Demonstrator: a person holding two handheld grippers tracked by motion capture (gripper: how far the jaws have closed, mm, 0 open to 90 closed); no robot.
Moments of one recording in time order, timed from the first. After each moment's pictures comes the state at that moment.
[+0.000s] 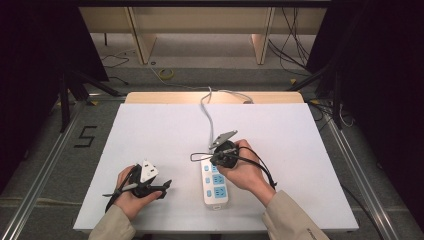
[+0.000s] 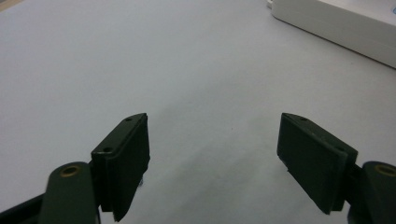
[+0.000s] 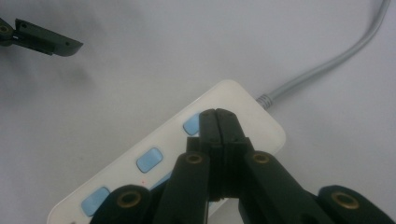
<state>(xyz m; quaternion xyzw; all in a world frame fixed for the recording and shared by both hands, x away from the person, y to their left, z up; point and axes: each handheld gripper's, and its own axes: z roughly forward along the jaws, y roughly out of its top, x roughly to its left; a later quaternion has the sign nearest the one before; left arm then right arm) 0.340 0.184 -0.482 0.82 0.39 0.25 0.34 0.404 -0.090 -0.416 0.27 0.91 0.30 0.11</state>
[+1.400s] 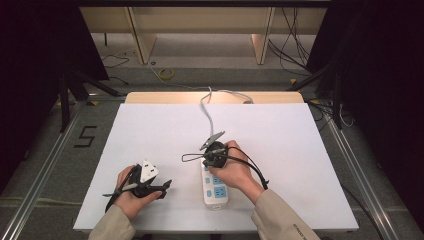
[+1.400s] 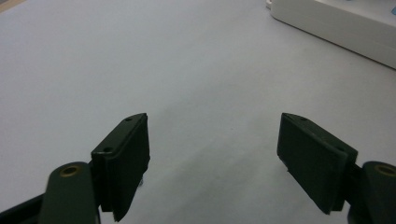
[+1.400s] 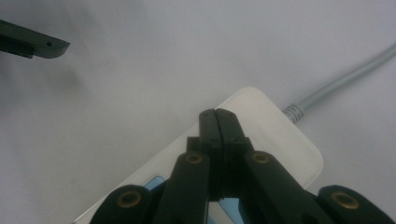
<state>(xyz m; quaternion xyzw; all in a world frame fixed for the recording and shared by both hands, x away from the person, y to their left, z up) 0.340 0.183 -0.482 0.82 0.39 0.25 0.34 0.417 -0.066 -0.438 0.27 0.92 0.28 0.09</state>
